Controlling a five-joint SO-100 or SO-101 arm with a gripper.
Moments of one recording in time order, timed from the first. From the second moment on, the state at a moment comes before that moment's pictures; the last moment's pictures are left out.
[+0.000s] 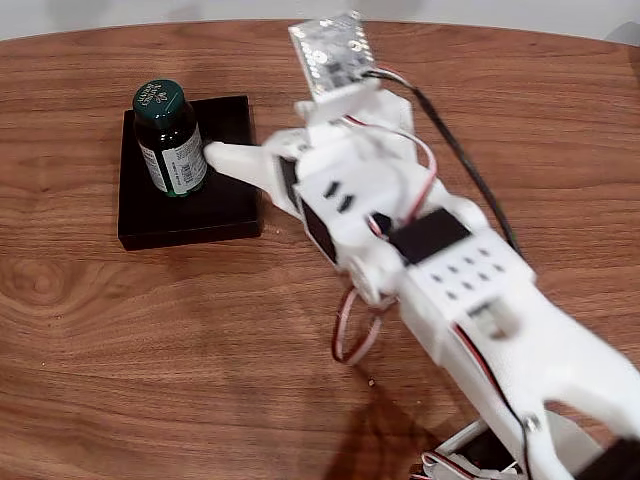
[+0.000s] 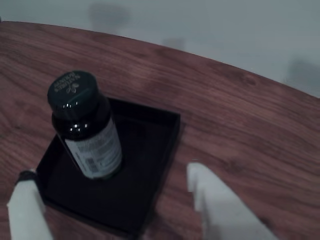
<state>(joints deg) -26.1 128.1 136.5 7.5 179.3</state>
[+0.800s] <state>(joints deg) -9.1 172.9 157.2 33.0 177.2</state>
